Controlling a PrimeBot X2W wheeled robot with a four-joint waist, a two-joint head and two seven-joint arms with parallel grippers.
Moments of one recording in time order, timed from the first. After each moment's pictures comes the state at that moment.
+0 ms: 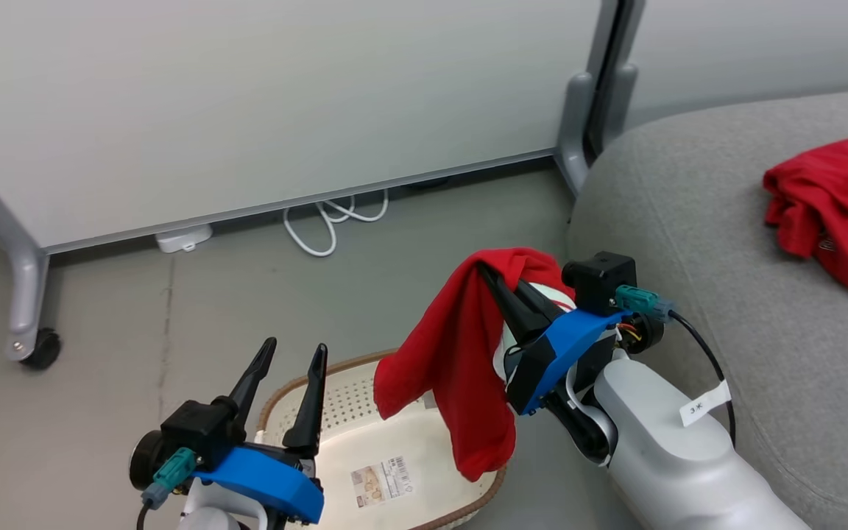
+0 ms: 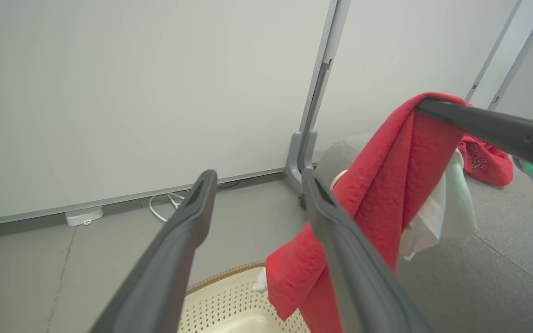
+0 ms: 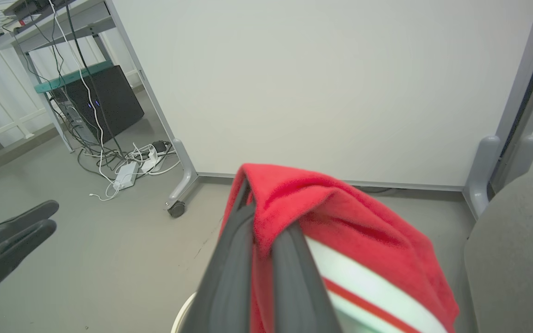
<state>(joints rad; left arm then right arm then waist) -0.15 0.15 -0.33 0.36 -0.38 -0.13 -0.26 -0.69 -0.05 0.63 0.82 0.59 0.13 -0.26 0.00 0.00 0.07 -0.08</state>
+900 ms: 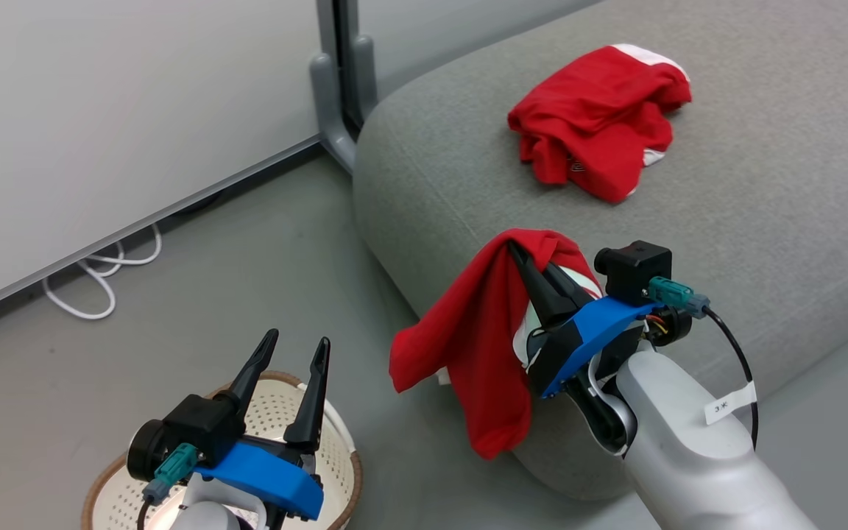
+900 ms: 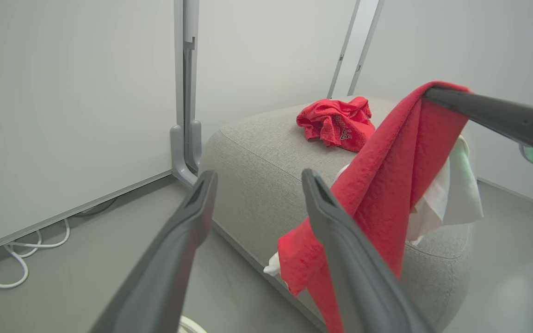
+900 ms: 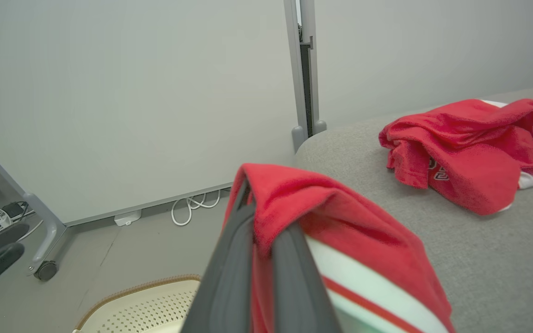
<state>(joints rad) -0.16 0.17 -0.34 0.33 -0.37 -0.13 -0.26 -0.66 -0.05 0.50 0.78 0.51 0.13 -0.26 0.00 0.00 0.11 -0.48</state>
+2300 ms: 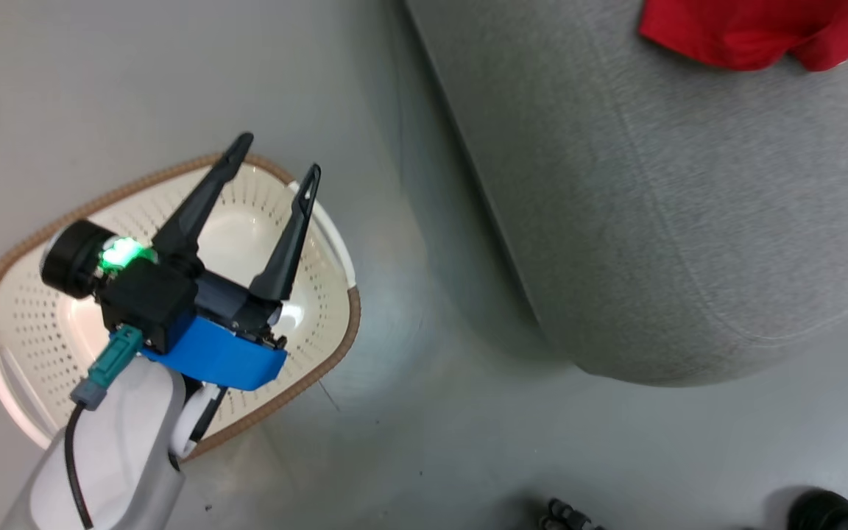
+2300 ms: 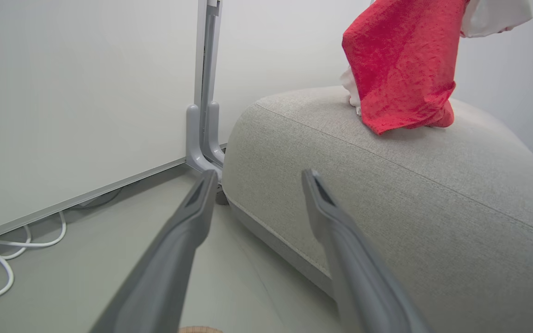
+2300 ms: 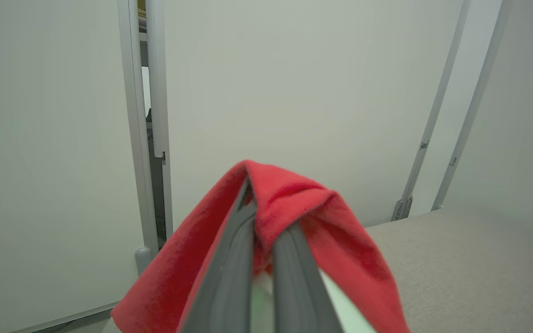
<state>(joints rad) -0.45 0.35 -0.44 0.12 -0.29 -0.13 -0.26 -1.16 -0.46 -0.09 0.59 0.49 0.13 -0.15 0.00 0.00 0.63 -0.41</state>
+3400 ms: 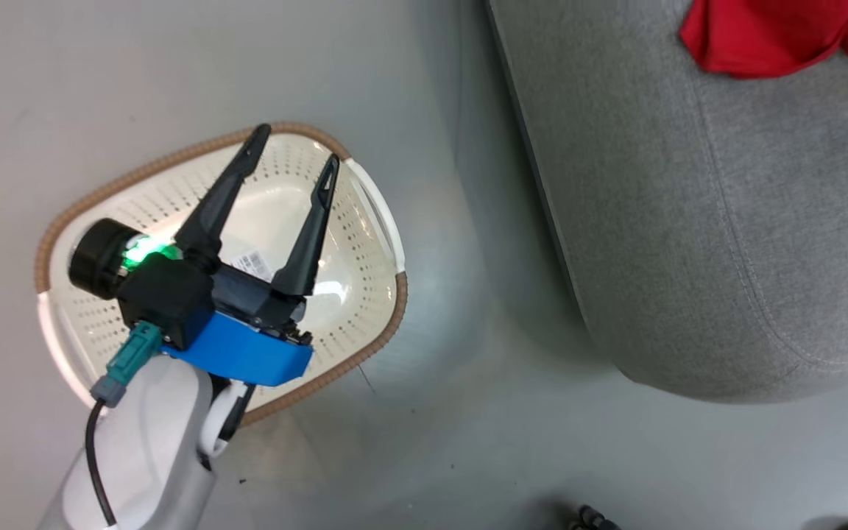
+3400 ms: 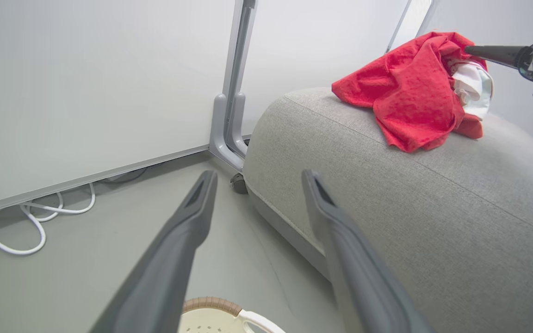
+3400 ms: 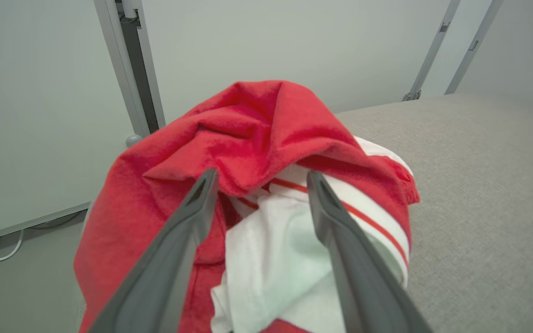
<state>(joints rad) -0.47 0.30 -0.42 0.10 -0.29 -0.13 -0.26 -1.01 -0.39 -0.17 0.78 0.39 0.13 -0.20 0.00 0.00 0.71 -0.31</state>
